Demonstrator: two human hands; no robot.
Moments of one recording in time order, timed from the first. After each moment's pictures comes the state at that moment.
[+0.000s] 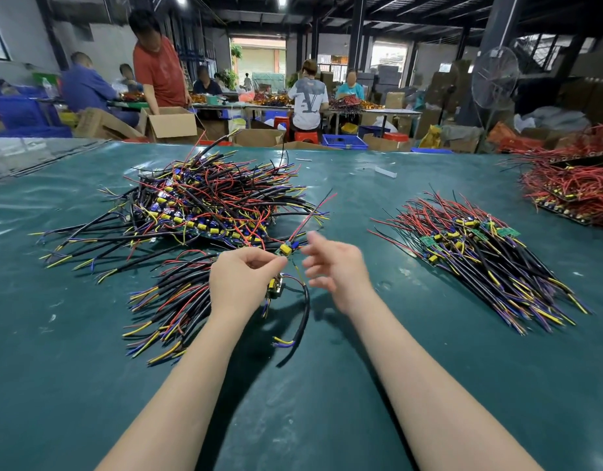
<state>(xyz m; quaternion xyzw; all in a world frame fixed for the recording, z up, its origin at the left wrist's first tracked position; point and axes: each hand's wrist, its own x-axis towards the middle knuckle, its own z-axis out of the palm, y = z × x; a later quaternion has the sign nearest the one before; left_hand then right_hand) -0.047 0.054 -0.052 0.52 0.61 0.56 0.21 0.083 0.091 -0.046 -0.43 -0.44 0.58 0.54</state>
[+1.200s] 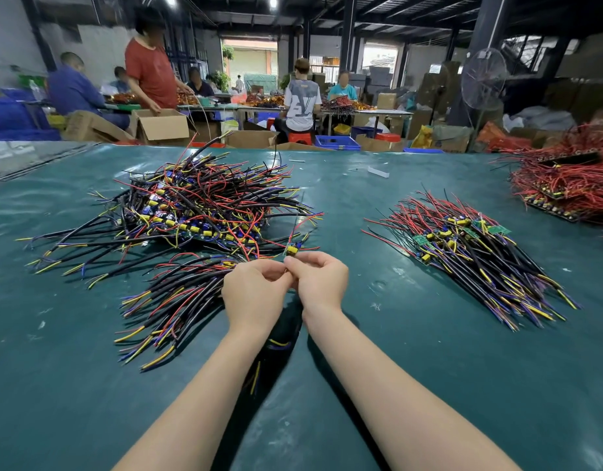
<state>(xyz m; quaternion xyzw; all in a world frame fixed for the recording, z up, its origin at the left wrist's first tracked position) -0.019 0.049 -0.060 0.54 0.63 0.53 0.15 0.049 0.081 -0.063 -0.49 -0.36 0.48 0.64</state>
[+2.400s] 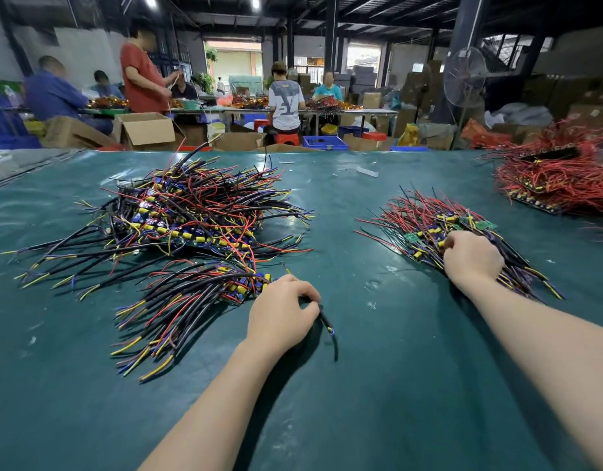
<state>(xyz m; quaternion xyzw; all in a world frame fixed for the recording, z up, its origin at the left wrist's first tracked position) -0.005 0.059 -0.082 0.73 0.60 0.31 0.13 0.272 0.133 -0.055 -0.82 -0.50 -0.10 0.26</state>
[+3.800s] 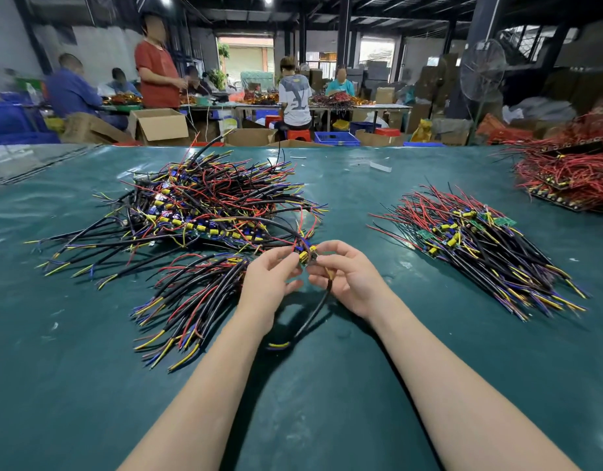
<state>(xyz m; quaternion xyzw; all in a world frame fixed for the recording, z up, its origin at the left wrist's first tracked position) -0.024 0.067 -0.060 0.43 0.45 0.60 0.50 0.102 0.095 -0.060 -0.31 -0.44 0.67 0.51</state>
